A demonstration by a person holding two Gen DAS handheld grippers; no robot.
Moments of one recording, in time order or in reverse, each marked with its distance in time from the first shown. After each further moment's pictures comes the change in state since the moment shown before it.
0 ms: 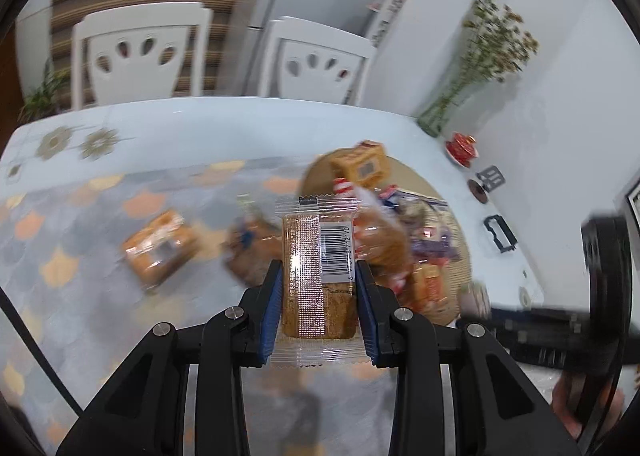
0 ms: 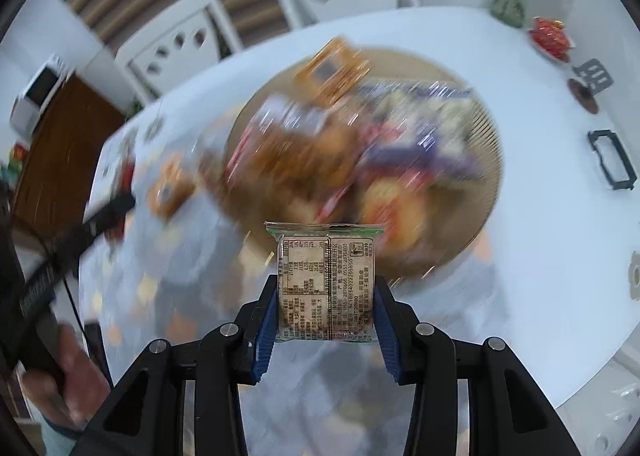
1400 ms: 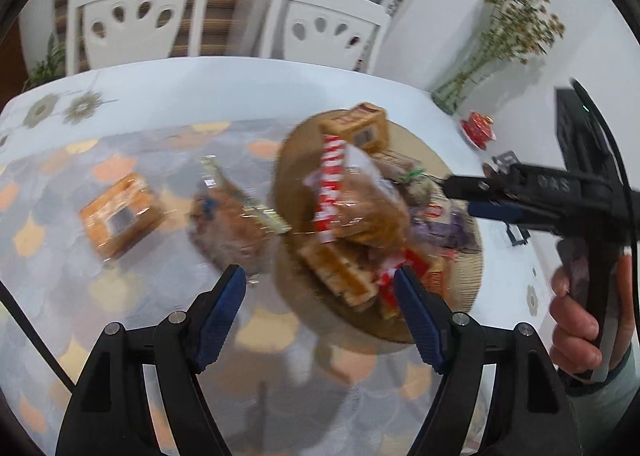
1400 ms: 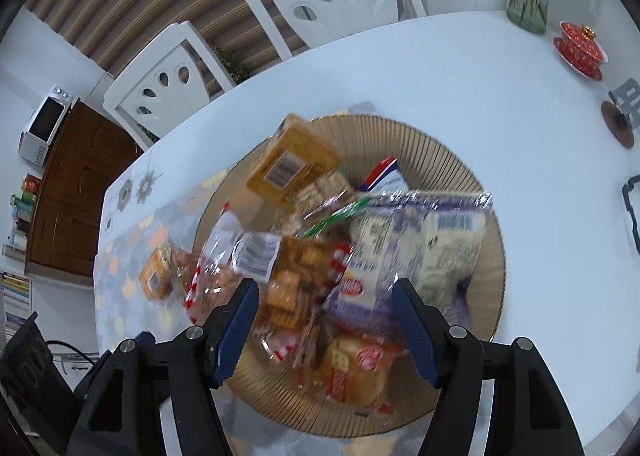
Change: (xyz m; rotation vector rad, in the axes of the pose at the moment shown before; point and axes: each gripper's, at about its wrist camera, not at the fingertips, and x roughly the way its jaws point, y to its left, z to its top) left arm 0.038 -0.011 -0.009 -0.083 0.097 0.055; right arm 0.056 -0.029 0.108 0.023 0.026 0.109
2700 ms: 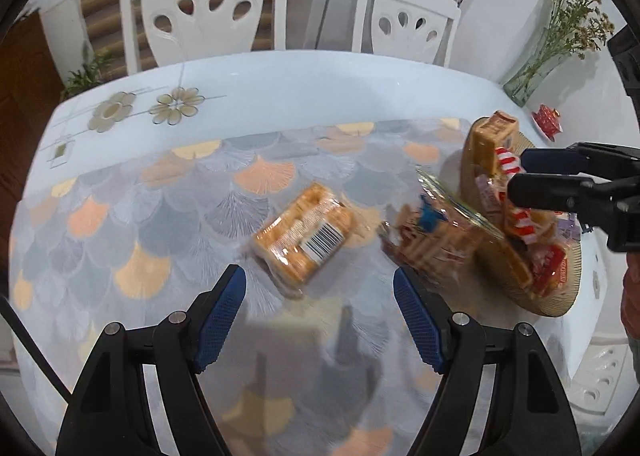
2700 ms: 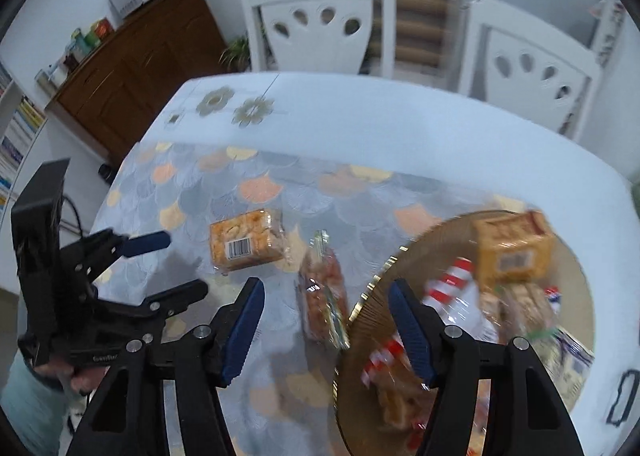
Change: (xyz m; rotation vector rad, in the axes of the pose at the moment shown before) left arm -0.002 0.134 0.029 0.056 0.059 0.172; right arm 0.061 0.183 -0.005 -0.563 0.054 0.028
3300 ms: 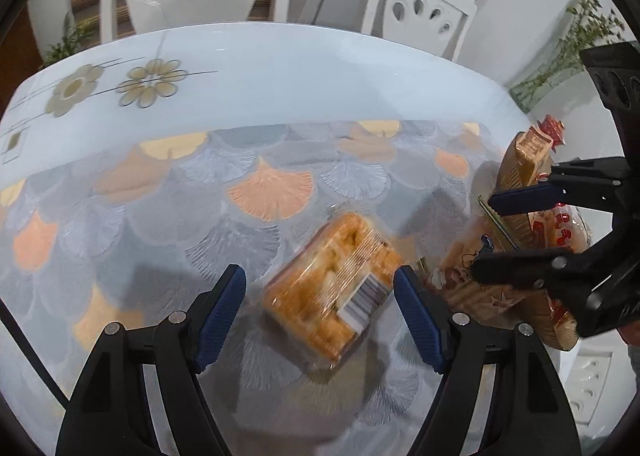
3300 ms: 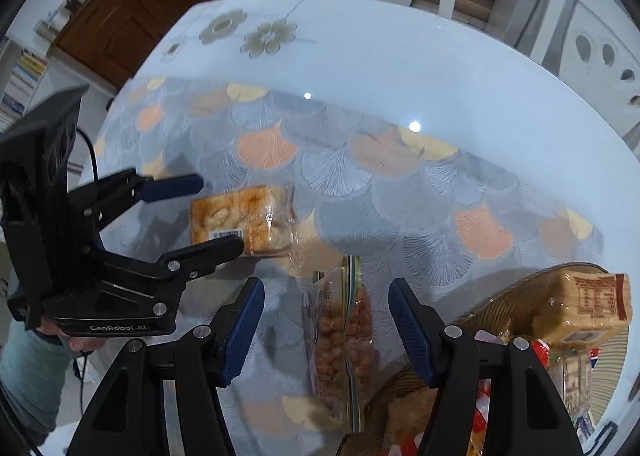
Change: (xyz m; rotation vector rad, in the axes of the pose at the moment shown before) left arm 0.061 0.032 0.025 -0.036 0.058 -0.101; right arm 0.087 0.007 0.034 -0.113 0.261 0.048
